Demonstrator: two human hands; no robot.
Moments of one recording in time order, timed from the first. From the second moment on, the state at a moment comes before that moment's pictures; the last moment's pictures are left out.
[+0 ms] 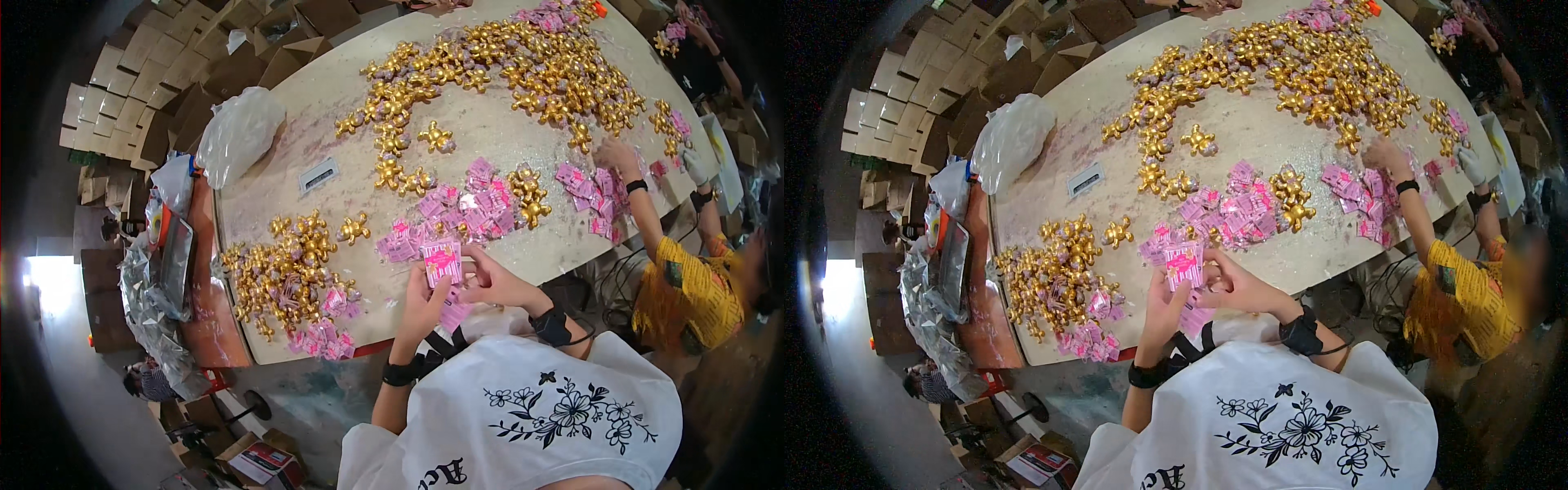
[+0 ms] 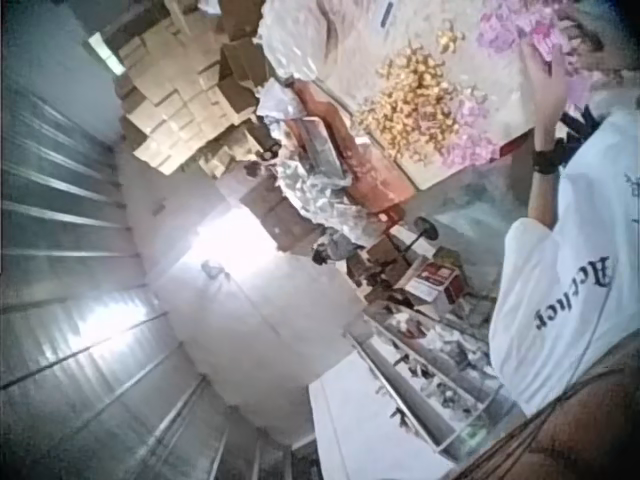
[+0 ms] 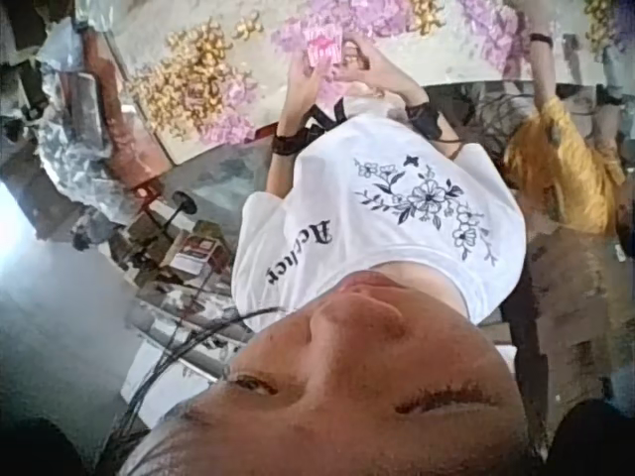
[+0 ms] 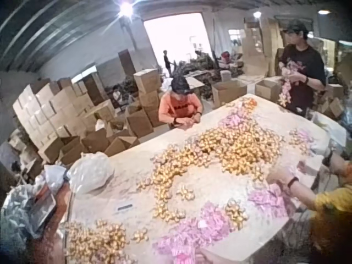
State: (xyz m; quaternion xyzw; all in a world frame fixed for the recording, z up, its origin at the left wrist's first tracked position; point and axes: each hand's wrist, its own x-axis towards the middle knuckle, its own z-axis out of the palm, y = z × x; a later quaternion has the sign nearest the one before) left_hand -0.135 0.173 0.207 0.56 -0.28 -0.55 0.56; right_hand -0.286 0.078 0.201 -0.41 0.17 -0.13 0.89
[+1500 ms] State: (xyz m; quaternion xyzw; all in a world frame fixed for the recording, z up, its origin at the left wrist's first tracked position) left_hand -0.124 0.210 0.179 0.64 -0.55 -0.33 0.41; right_hand -0.278 0.091 0.185 -0.56 0.35 -0.14 0.74
